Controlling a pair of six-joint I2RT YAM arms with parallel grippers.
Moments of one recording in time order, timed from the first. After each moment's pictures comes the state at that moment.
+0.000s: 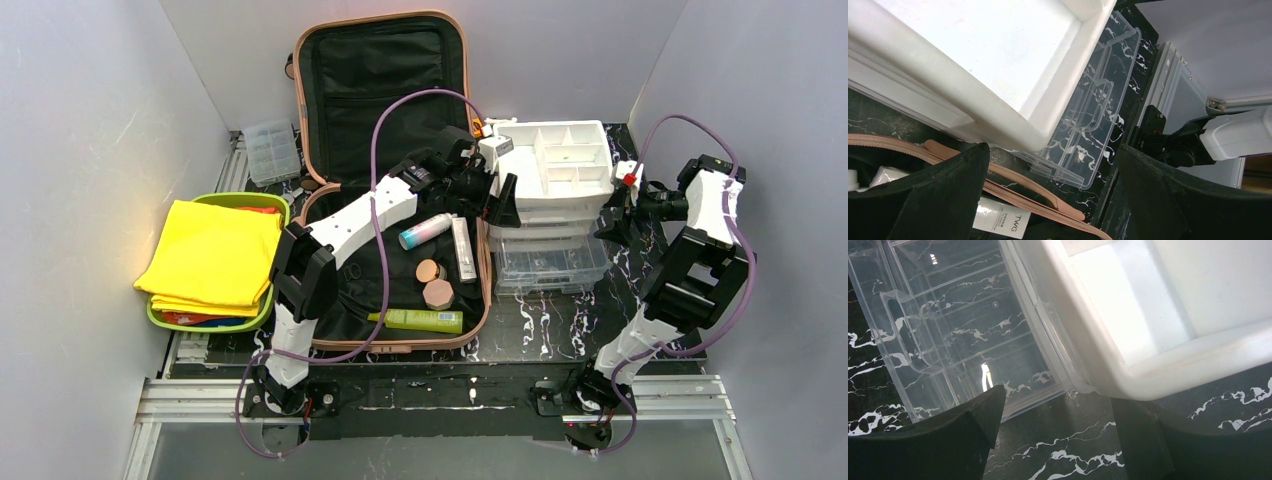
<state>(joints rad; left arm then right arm) -0.77 2.03 1.88 -0.47 0.56 -0.26 -0.46 1.78 1.54 -1.41 -1.00 -1.82</state>
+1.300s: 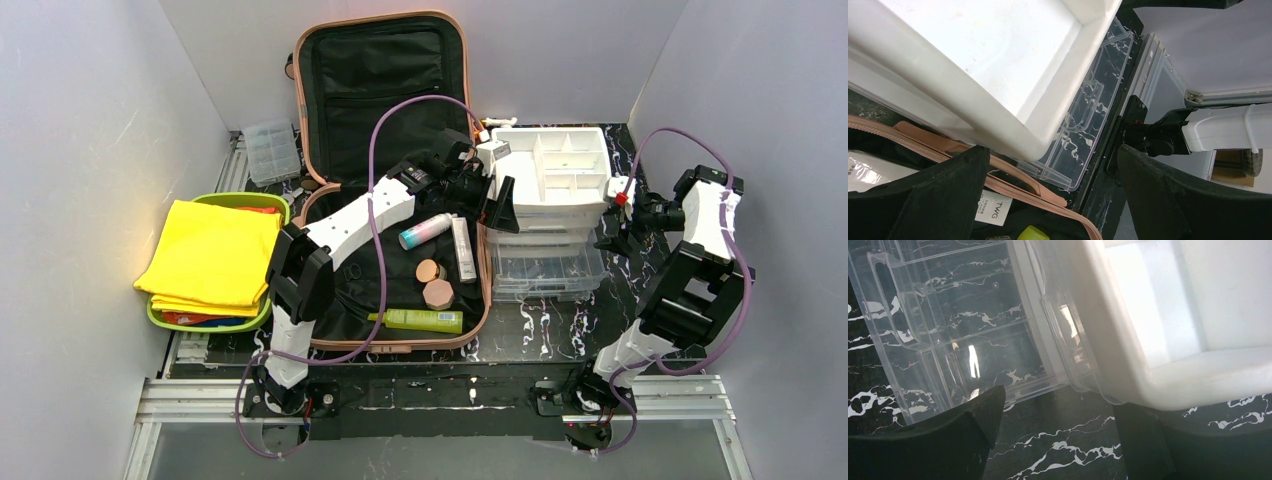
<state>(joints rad) -0.77 2.01 1.85 -0.49 0.61 -0.32 -0.46 1.66 1.42 -1.39 -0.94 -1.93</state>
